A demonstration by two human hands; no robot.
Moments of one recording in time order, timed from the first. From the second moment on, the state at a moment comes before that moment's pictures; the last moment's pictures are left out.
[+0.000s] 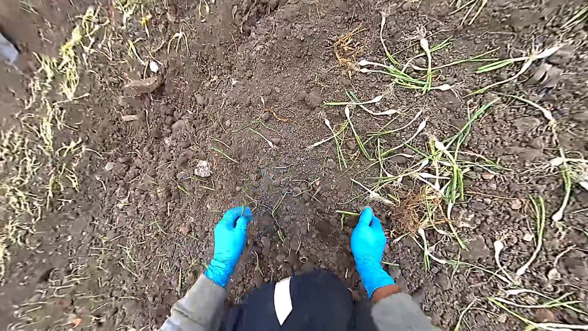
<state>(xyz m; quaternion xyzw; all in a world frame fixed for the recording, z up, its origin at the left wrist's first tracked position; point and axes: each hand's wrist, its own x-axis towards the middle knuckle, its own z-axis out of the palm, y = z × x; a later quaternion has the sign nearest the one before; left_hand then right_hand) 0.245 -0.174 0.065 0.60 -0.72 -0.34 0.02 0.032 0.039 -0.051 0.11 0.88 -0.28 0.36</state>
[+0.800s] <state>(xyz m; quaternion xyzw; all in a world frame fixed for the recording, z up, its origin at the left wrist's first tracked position) 0.279 -0.295 0.178 0.51 -0.85 -0.12 -0.03 0.021 0.033 -0.064 0.12 0.91 -0.18 0.35</state>
